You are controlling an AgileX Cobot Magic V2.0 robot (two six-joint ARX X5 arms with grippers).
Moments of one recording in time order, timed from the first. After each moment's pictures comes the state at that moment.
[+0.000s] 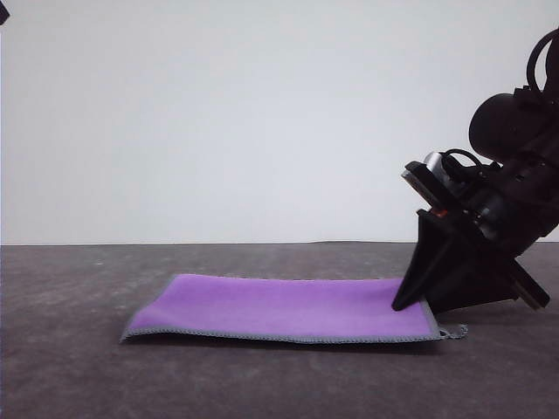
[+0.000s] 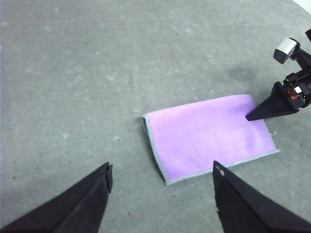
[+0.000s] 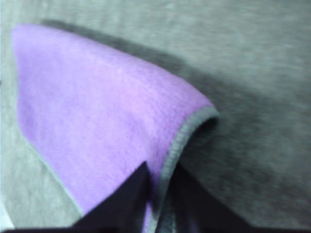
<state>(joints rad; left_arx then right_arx) -0.38 0.54 0.74 -0.72 0.16 -0.12 0.24 1.69 0.80 -0.23 -0.72 0.27</state>
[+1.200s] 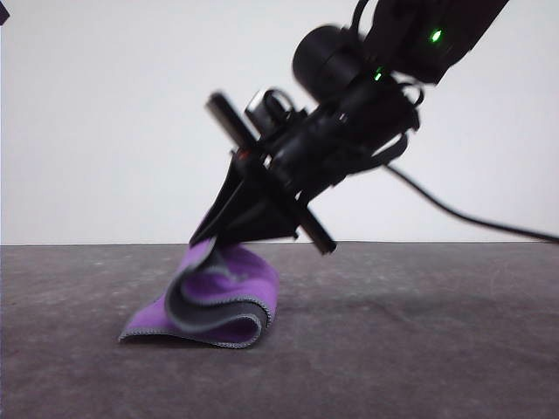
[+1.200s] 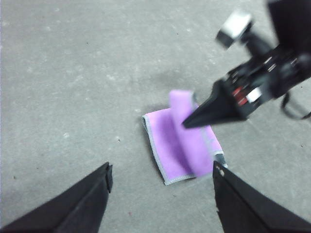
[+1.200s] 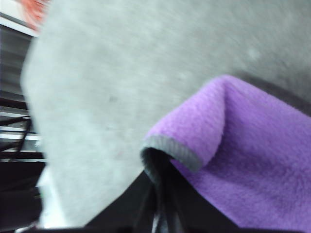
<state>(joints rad) -0.38 0.54 0.74 -0.72 0.16 -0.12 0.65 1.85 1.11 -0.03 -0.66 0.50</state>
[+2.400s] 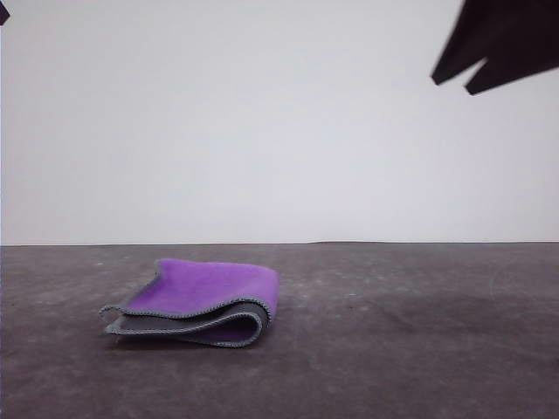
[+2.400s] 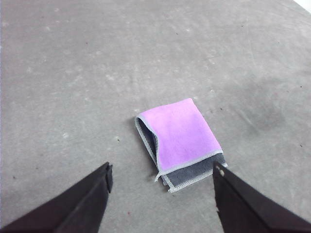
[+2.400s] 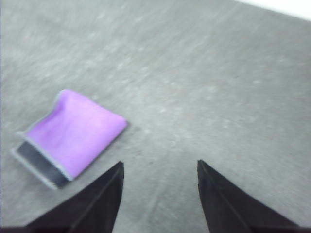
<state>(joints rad) -0.38 0.54 0.74 -0.72 0.16 -0.12 0.48 0.78 0.64 -0.30 -0.13 0.02</state>
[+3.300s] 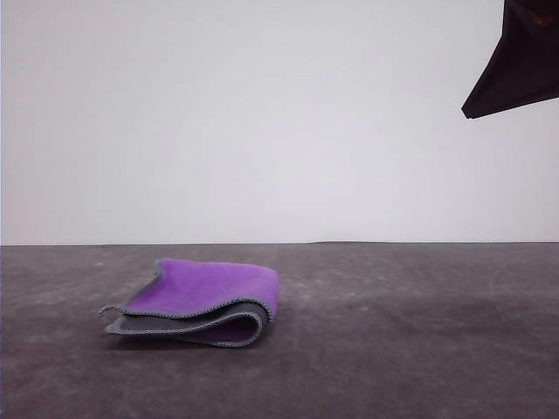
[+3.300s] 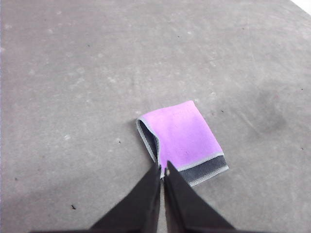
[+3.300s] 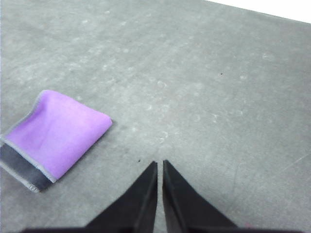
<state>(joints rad) -0.38 0.53 0.74 -0.71 0.16 -0.12 0.47 0.76 0.55 -0.22 -0.11 0.03</state>
